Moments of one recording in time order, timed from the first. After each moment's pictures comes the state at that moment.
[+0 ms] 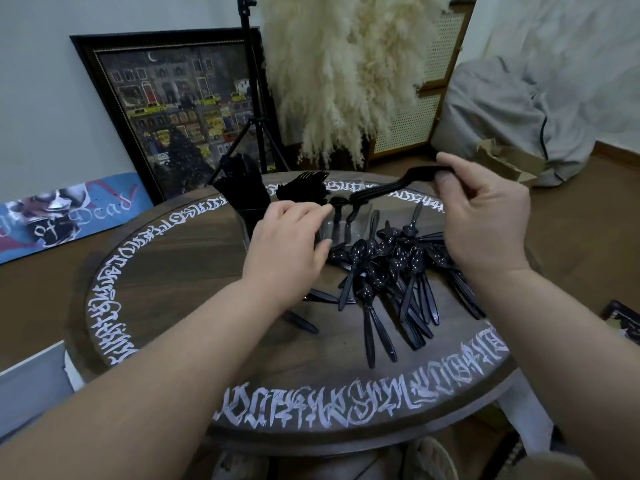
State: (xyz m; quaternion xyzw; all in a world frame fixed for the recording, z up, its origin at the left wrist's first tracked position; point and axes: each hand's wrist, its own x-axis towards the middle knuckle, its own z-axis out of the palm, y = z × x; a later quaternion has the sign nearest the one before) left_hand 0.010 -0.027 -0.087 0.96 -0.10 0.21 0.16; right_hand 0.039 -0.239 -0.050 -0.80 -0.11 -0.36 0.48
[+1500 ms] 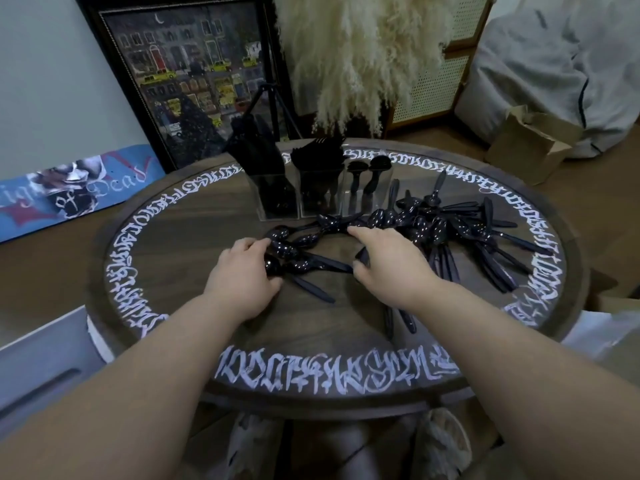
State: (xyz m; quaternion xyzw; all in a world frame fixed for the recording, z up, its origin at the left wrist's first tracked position) left_hand -0.011 0.041 -0.159 0.99 0.10 -0.03 0.12; right_hand 0.027 -0.178 -0.136 -0.96 -0.24 0.03 0.17
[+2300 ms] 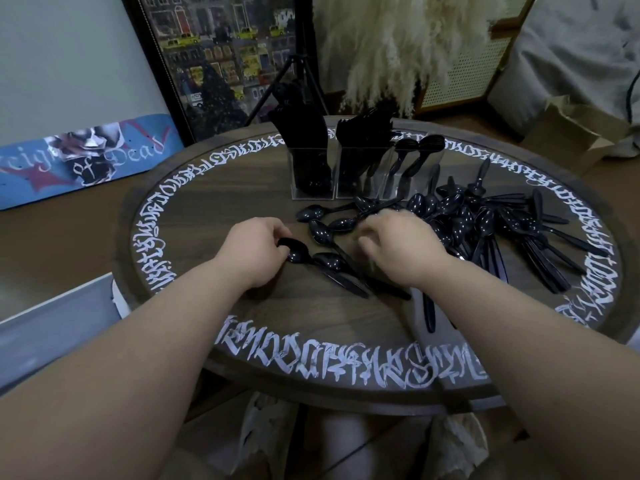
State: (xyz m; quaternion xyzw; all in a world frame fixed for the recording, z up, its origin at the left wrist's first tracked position) left_hand -0.009 0.075 -0.152 0.97 0.12 -0.03 0.23; right_hand 0.041 -0.134 -0.149 -0.96 -0.25 0.03 0.12
